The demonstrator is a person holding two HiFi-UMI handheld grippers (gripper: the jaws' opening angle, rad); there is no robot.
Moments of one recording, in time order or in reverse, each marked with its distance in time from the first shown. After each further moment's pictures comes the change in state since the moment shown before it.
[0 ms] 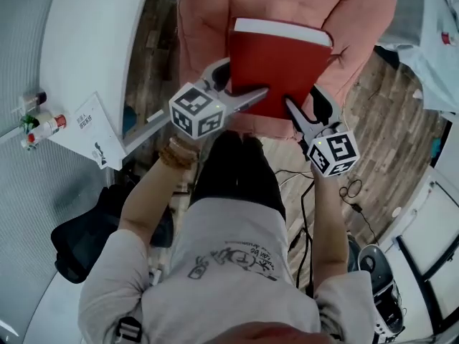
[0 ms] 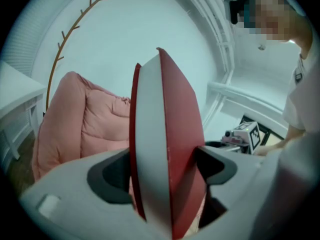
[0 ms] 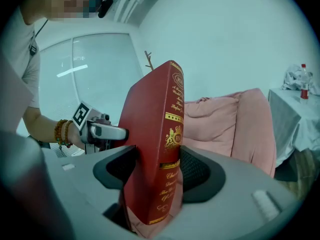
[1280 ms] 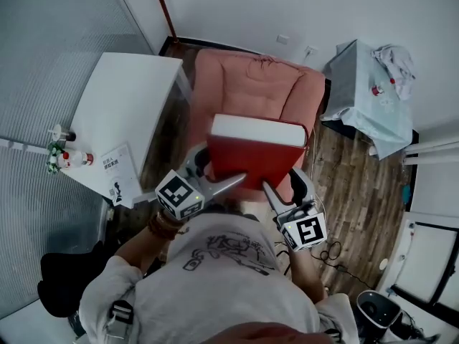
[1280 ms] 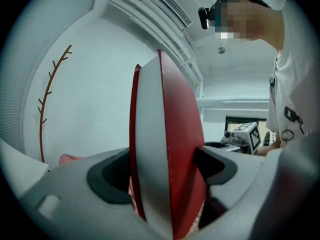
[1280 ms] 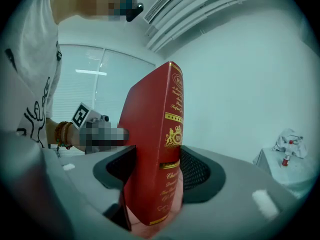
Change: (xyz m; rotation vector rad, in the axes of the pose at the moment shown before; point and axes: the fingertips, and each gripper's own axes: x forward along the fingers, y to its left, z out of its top) left arm -0.184 -0.256 0.182 0.312 -0.235 -0.054; right arm -0.218 0.204 0.195 -0.274 -0.286 -0.060
